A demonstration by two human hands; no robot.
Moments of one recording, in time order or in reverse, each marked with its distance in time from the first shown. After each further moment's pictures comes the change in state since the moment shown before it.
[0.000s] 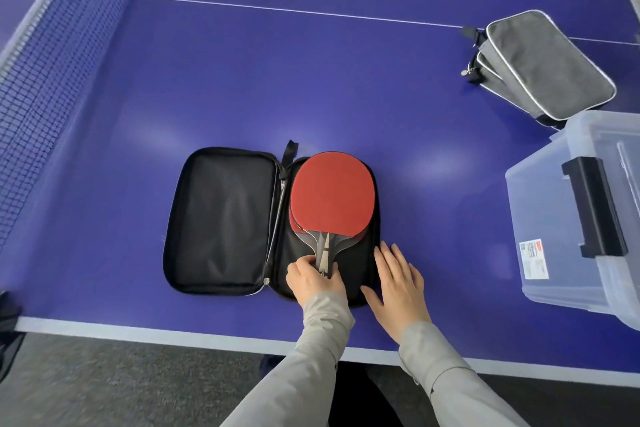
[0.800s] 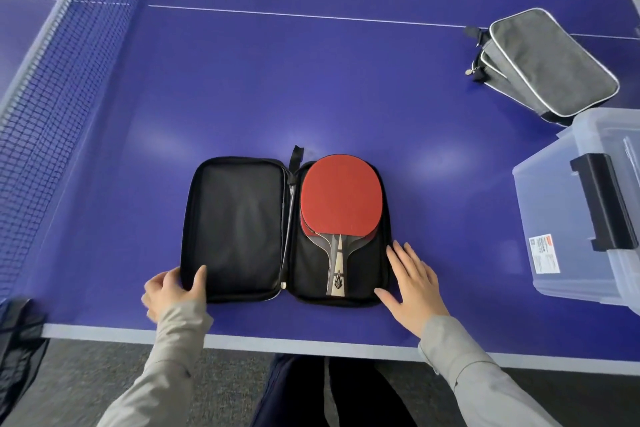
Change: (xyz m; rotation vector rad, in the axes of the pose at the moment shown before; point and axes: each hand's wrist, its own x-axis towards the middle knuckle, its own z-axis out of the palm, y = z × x) left_hand 0.129 -0.079 -0.180 0.224 0.155 -0.137; right_hand 0.000 0.004 -0.009 0.025 -0.087 -0.018
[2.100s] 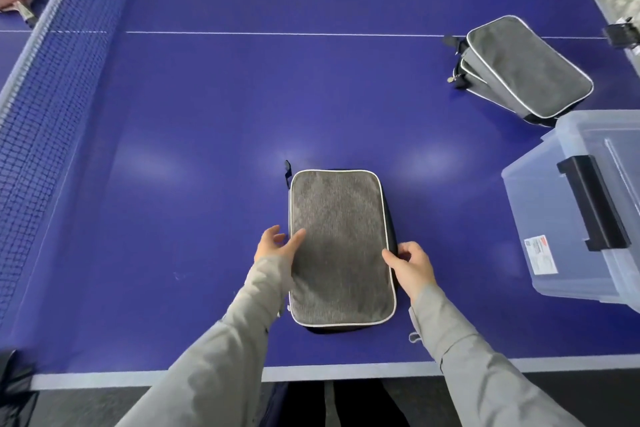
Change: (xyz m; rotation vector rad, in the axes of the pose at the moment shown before) left_hand -0.050 0.138 0.058 -0.357 -0.666 0.024; right_hand 0.049 -0.027 -0.037 1.081 0.221 0.596
